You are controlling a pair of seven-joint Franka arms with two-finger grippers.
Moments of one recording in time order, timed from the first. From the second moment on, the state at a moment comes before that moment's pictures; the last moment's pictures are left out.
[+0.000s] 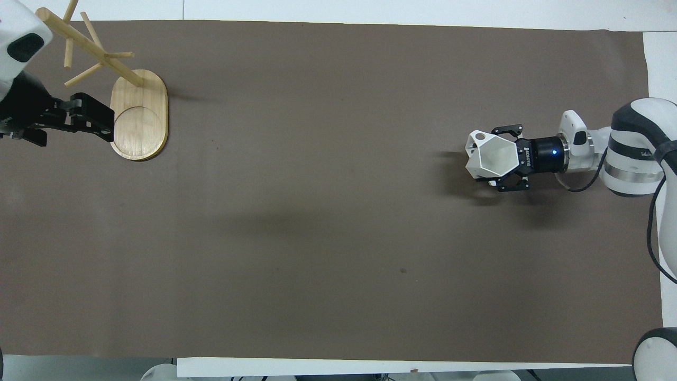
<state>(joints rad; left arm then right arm) -0.33 0.09 0.04 -1.43 0.03 1.42 -0.30 -0.19 0.59 -0.05 -1.85 1.27 1.52 -2.51</state>
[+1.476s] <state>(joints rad) -0.72 0.44 0.03 -1.28 -0.04 1.75 -1.30 0.40 0.48 -0.05 -1.88 1.85 2.15 -2.28</state>
